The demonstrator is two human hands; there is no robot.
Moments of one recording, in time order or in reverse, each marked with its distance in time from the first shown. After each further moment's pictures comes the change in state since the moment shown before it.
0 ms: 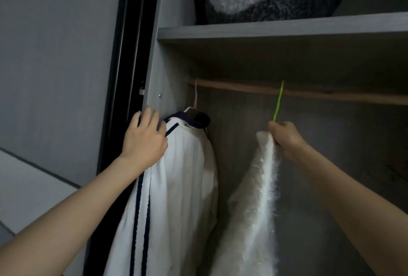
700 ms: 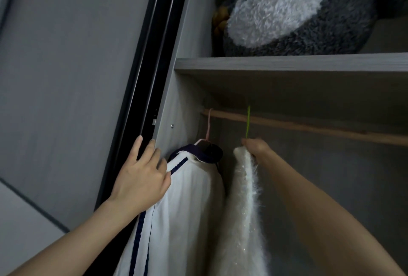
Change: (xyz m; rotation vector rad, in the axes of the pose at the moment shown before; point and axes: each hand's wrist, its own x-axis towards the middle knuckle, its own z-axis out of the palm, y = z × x) left_hand 0.003 -0.021 0.032 0.150 0.281 -0.041; right_hand 0.087 -0.035 0.109 -0.062 -0.134 0.023
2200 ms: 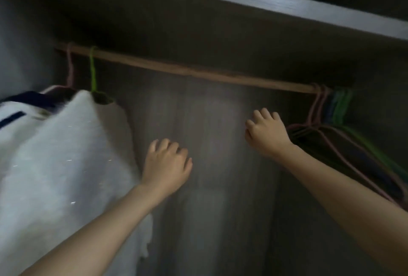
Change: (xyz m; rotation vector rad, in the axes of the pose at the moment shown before) left_hand 0.049 0.253 -0.056 -0.882 -0.119 0.151; right_hand -0.118 0.104 -0.248 -1.725 0.224 -0.337
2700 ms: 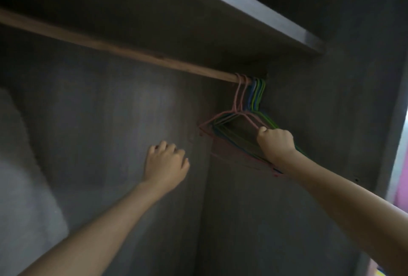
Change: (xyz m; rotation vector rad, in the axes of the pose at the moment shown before) left_hand 0.031 0.127 0.060 -0.391 -0.113 0.121; right_hand -0.117 0.110 -0.001 -0.366 -0.458 0.391
